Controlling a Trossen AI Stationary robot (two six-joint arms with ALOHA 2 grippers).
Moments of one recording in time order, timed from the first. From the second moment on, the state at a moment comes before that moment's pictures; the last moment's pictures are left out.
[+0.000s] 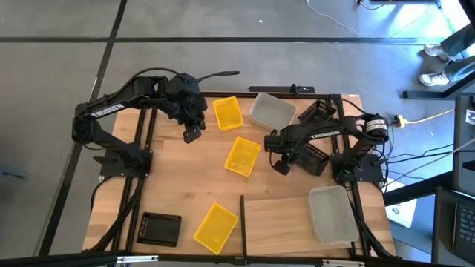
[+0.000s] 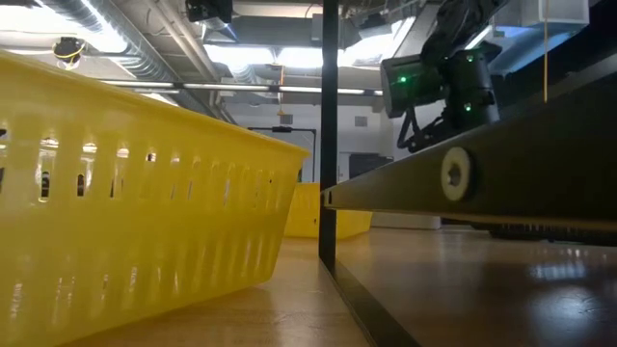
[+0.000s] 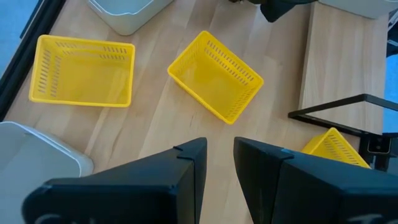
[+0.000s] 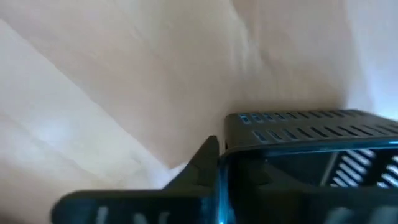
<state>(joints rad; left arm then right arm) 0.26 1.37 1.67 -1.19 0.11 -0.17 -0.10 1.72 1.02 -1.01 0.00 0.51</state>
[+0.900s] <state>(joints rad) 0.26 1.37 1.67 -1.19 0.11 0.03 0.15 1.72 1.73 -1.50 0.03 1.13</state>
